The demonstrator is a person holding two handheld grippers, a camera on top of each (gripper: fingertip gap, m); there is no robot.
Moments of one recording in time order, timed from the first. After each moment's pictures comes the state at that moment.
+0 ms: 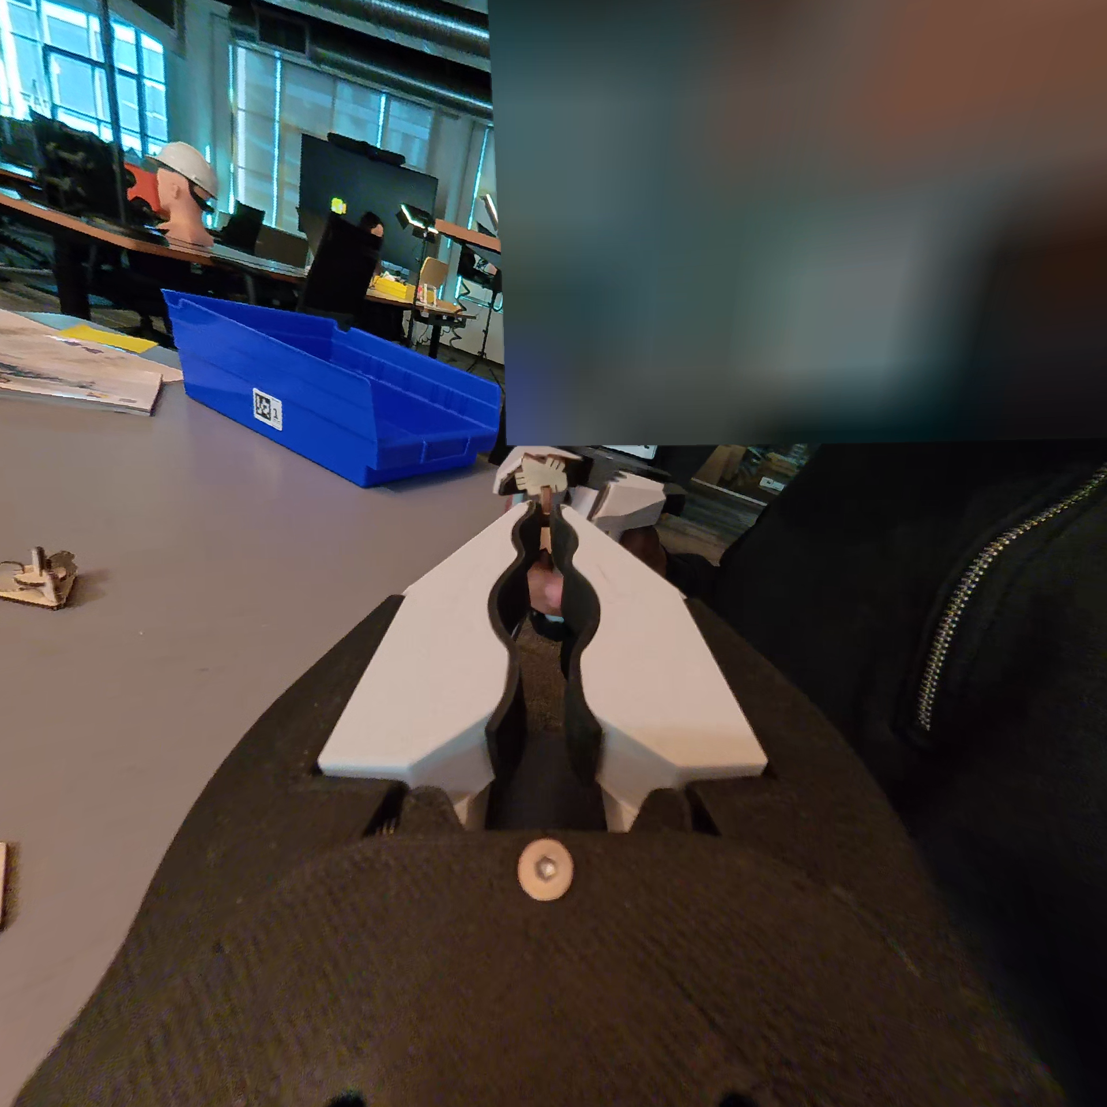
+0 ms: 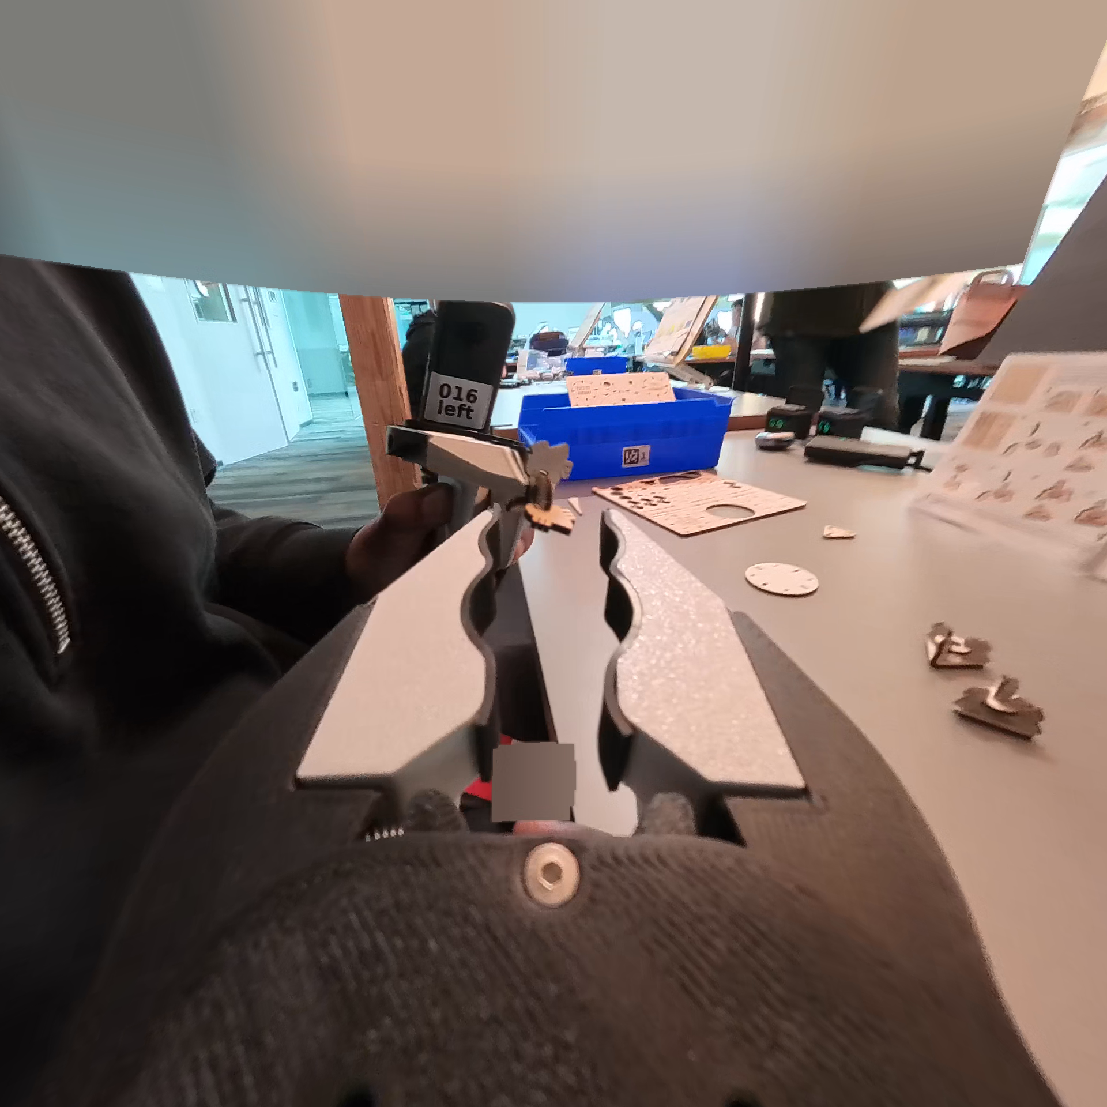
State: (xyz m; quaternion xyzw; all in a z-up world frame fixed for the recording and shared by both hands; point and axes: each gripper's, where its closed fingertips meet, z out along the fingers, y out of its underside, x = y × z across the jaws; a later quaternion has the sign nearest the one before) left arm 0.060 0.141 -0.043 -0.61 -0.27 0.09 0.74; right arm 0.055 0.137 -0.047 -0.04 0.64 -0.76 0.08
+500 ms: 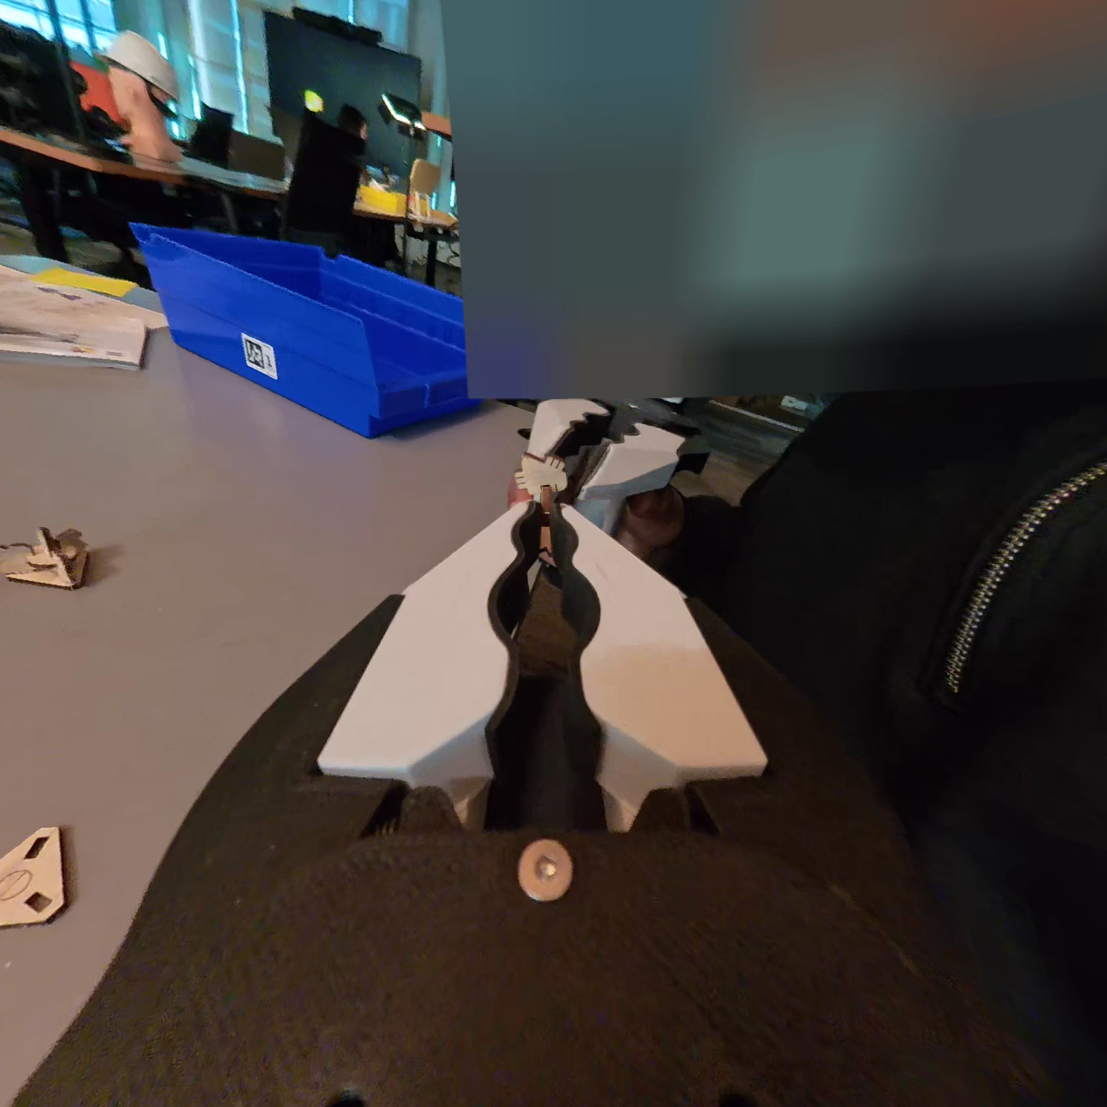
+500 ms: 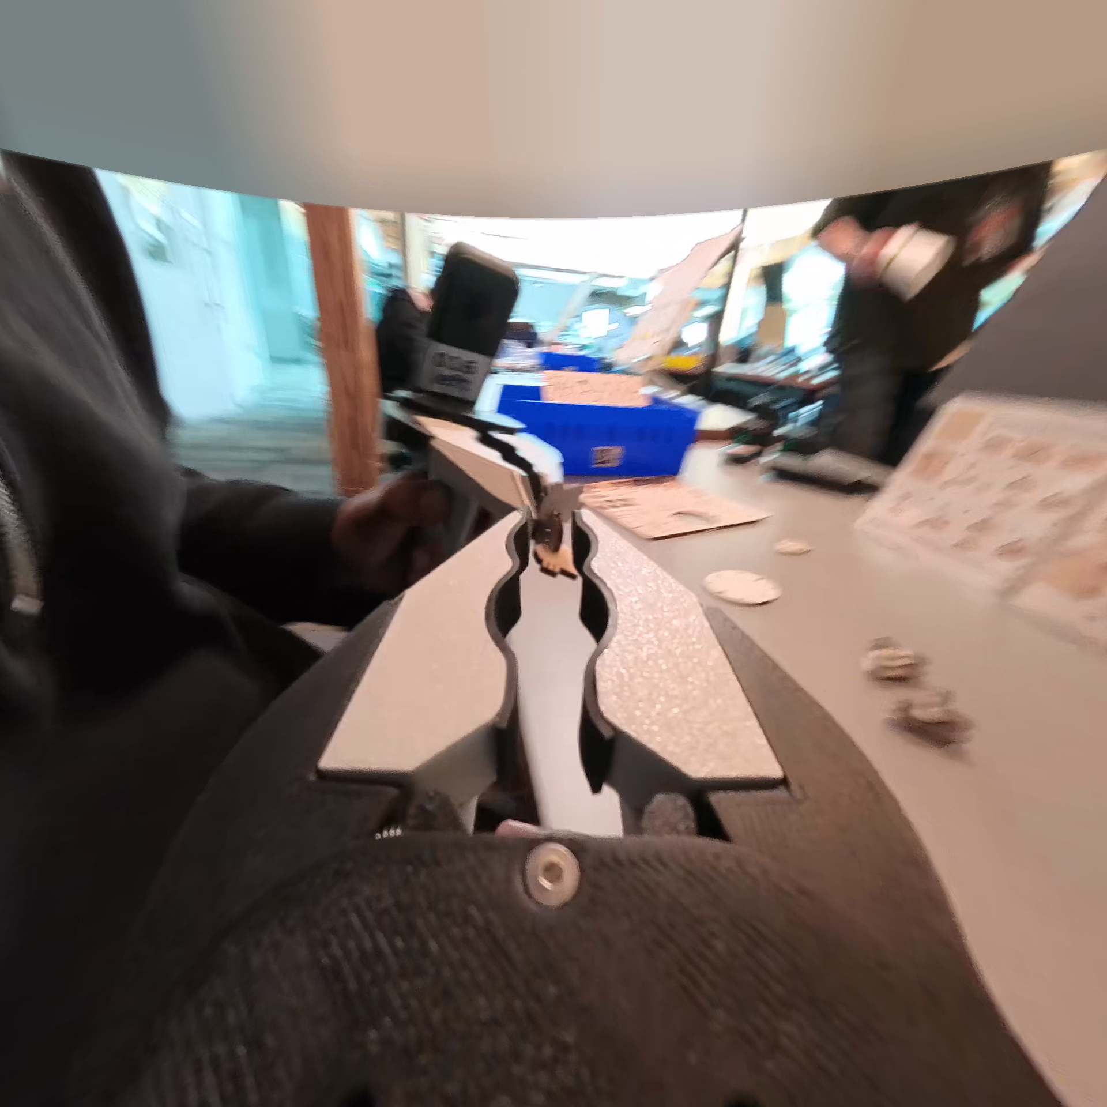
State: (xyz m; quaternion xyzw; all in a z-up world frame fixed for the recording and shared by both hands) left arm 0.055 0.147 -0.058 -0.66 -0.27 0.09 0.69; right arm 0.055 0.141 -0.046 -0.06 0.65 -0.76 0.04
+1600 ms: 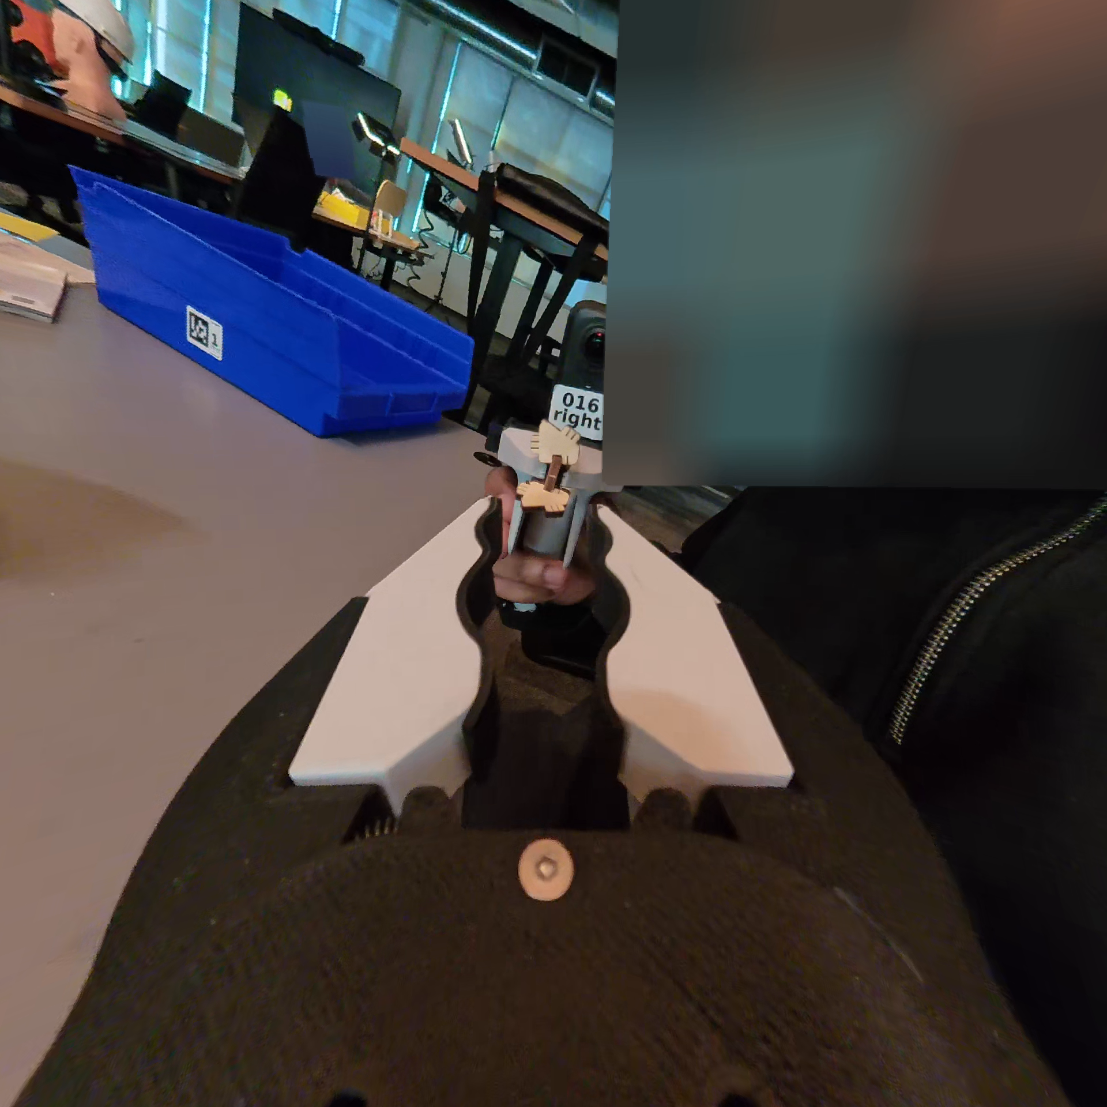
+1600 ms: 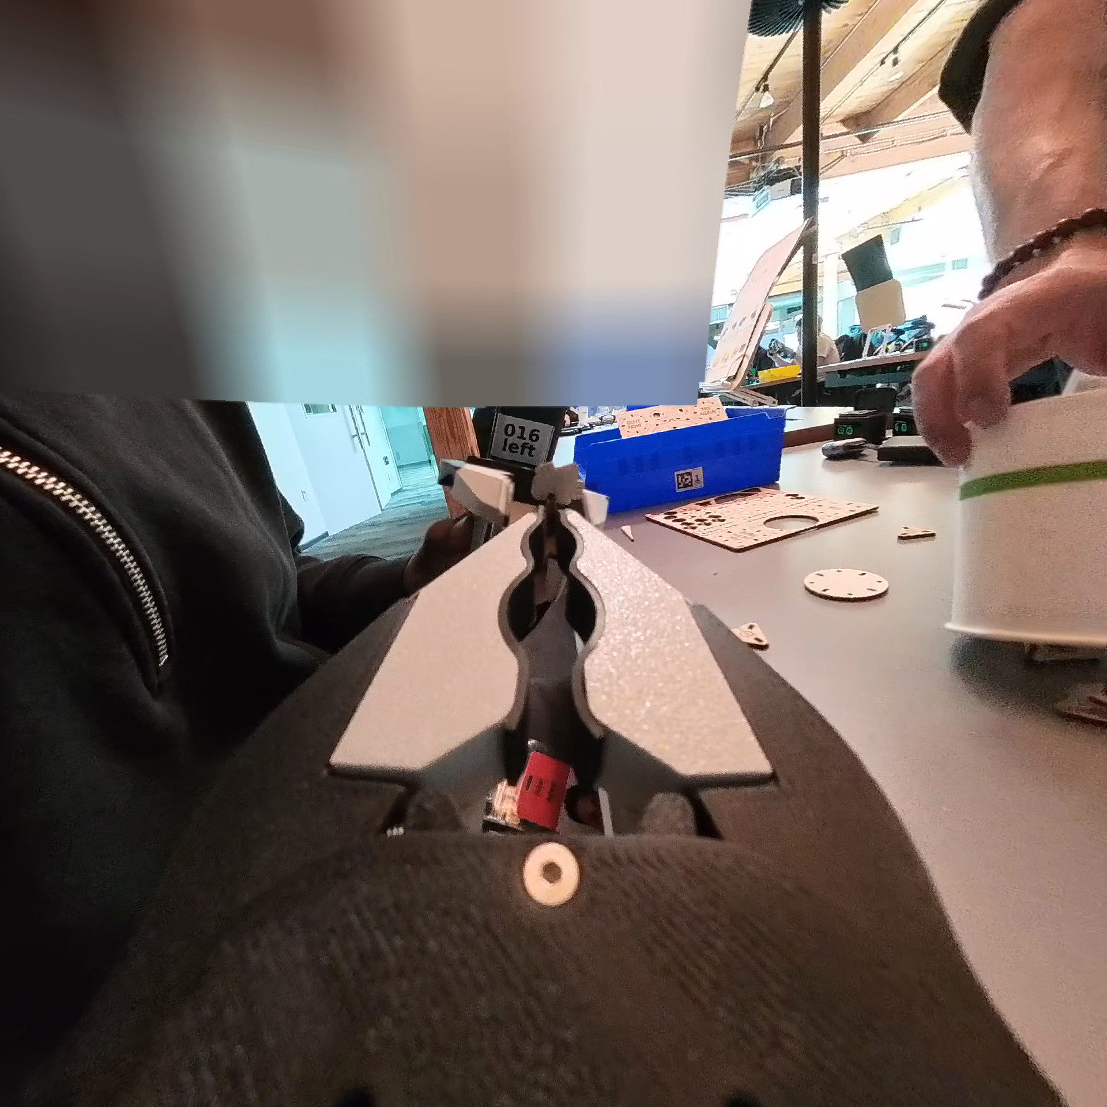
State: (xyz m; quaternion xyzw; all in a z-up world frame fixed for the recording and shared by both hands) left arm 0.052 0.150 -0.054 -0.62 -0.30 0.02 0.73; right arm 0.045 0.151 -0.044 -0.02 0.61 -0.78 0.17
